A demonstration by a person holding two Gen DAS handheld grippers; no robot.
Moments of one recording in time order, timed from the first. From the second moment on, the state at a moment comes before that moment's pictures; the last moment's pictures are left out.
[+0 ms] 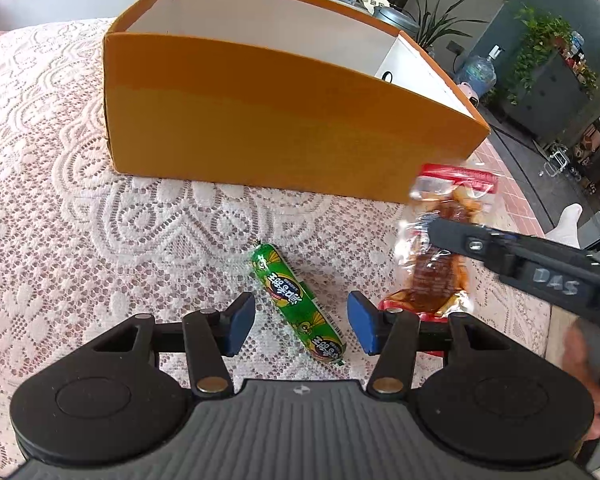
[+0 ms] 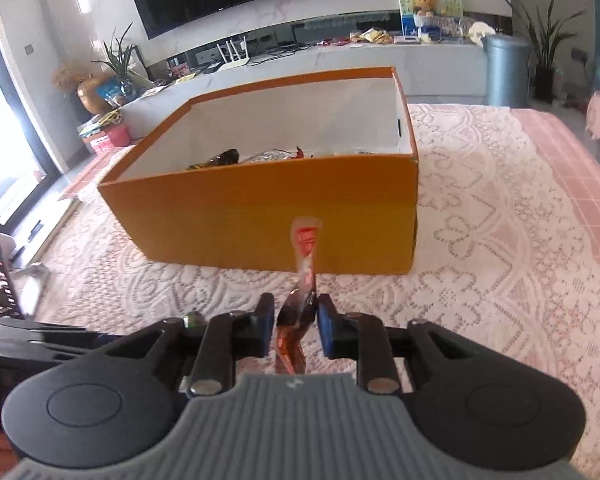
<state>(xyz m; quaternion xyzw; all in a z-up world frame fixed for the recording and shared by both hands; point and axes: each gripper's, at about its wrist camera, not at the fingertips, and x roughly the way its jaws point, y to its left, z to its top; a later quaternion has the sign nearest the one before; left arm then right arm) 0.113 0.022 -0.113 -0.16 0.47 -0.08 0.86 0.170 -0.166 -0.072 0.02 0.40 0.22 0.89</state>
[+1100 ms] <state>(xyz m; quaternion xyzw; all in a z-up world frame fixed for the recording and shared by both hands) 0.138 -0.019 -0.135 -0.15 0.48 0.00 0.87 0.155 -0.144 -0.103 -0.04 0.38 0.22 0.90</state>
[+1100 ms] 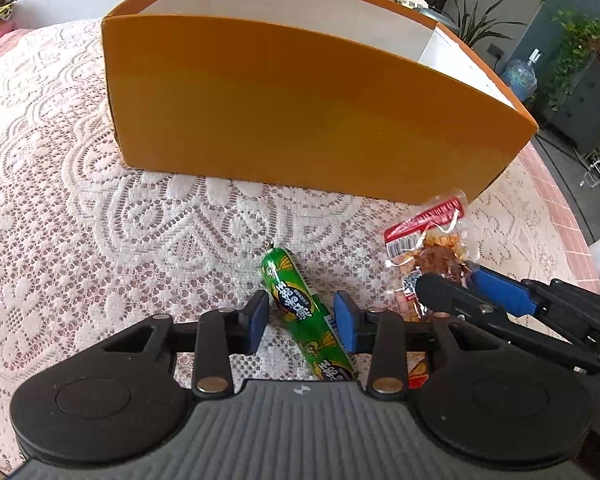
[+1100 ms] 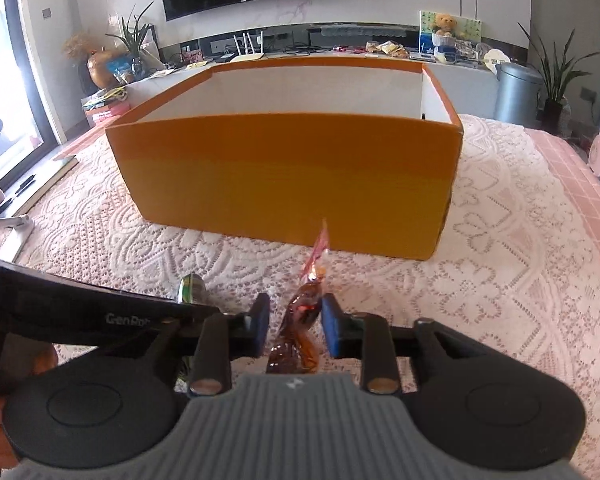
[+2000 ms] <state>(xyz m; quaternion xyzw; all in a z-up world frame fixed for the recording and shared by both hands) 0.084 0.024 -0.082 -0.17 0.42 -0.03 0.89 0.125 -0.152 -0.056 -0.04 0.31 0.21 0.93</state>
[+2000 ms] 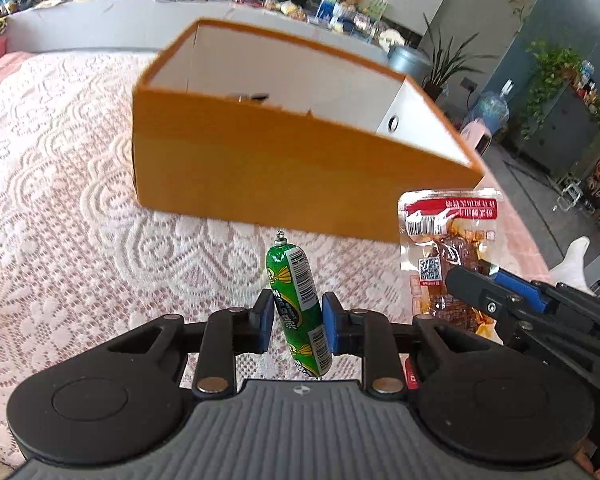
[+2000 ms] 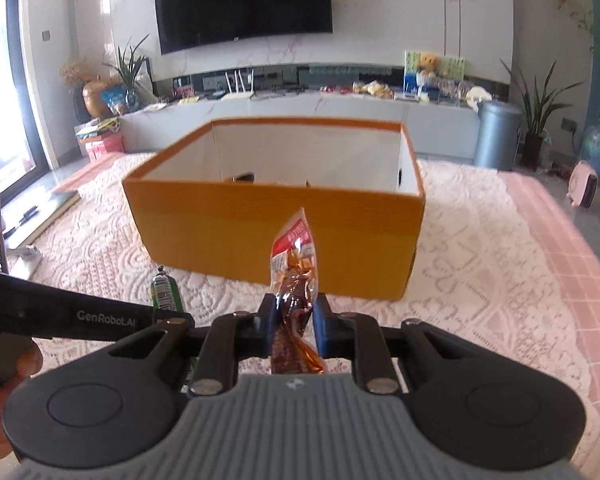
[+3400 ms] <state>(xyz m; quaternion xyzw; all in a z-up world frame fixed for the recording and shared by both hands) 0.179 0.054 0.009 -0.14 0.30 -0.02 0.94 0.222 -0.103 0.028 -0.11 0.21 0.21 0.95</state>
